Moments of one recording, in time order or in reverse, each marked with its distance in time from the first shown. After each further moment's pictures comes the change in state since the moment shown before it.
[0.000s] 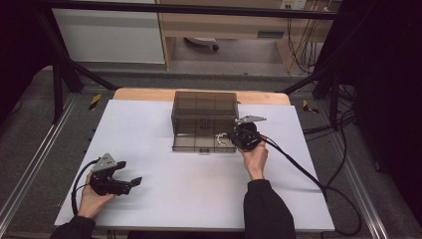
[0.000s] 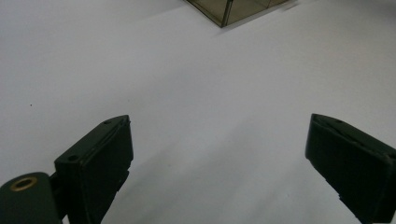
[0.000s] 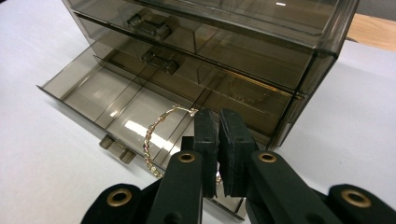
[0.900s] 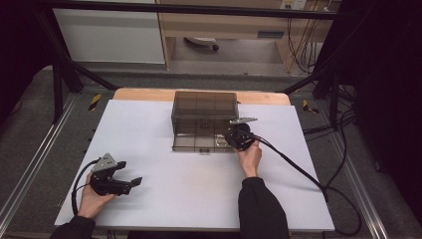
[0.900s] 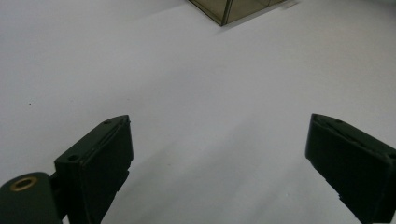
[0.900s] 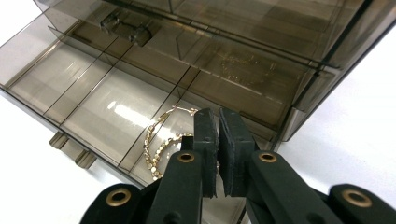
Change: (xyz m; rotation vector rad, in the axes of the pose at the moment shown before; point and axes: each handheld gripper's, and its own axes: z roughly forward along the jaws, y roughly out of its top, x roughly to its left) left arm 0.000 0.000 0.001 0.004 0.000 -0.001; right arm -0.006 -0.010 0.038 0.078 -0.030 0.005
